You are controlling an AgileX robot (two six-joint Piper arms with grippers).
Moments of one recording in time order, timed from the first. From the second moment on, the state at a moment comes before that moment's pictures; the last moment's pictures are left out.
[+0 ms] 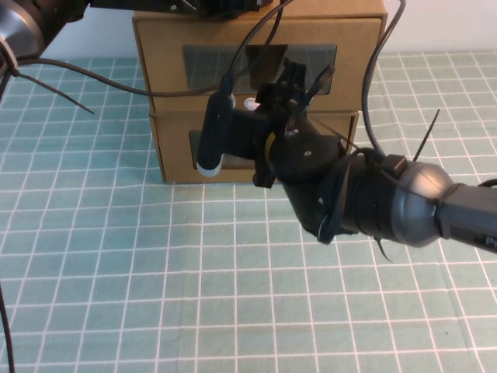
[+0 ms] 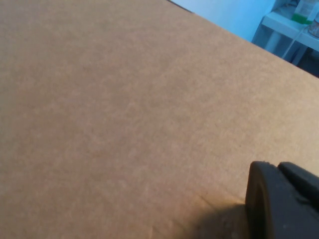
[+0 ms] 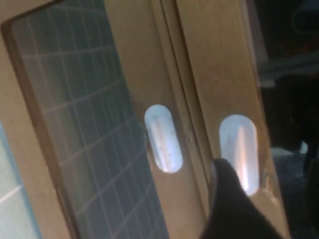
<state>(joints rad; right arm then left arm) 0.83 1.92 -1.43 -1.65 0.56 0.71 -0.32 2.05 -2.06 -0.96 0.84 0.89</state>
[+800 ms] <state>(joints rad) 0.80 2.01 -1.50 -1.67 0.58 0.72 -0.32 2.05 -2.07 -0.97 0.86 0.85</state>
